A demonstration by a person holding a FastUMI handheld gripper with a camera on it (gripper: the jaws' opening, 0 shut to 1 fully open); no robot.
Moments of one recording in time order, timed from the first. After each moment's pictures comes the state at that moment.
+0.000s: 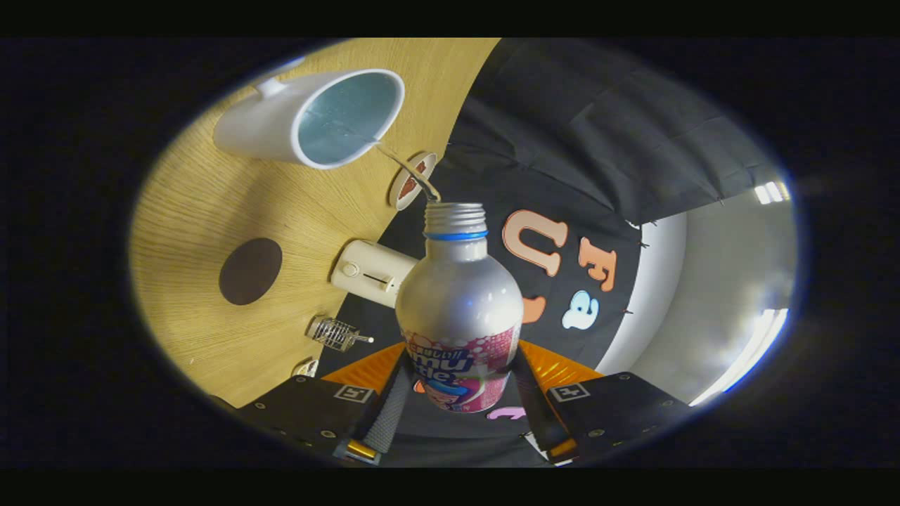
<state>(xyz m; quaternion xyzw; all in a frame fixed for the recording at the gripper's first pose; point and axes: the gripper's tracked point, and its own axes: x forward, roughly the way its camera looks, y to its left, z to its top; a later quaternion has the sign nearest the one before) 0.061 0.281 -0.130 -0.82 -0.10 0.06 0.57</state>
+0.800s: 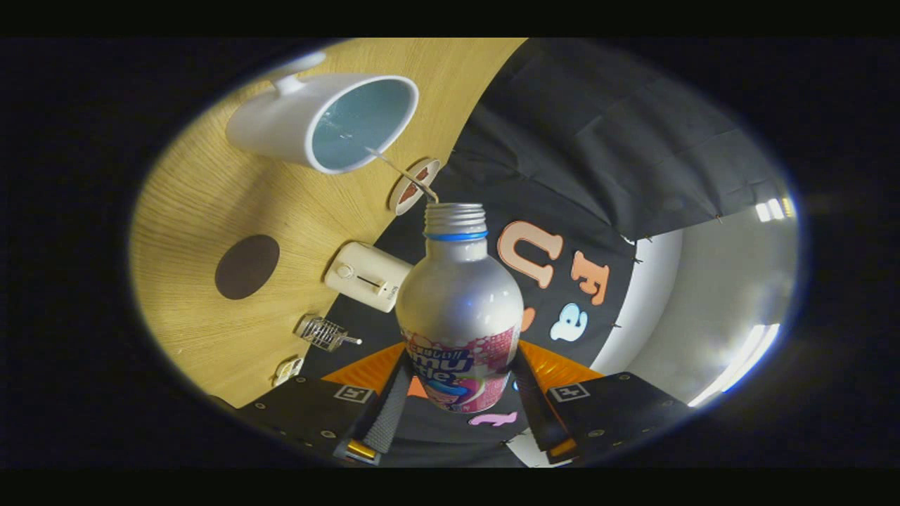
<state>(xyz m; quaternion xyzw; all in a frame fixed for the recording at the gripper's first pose) 0.055 0.291 -0.127 -0.83 -0.13 0.06 0.54</state>
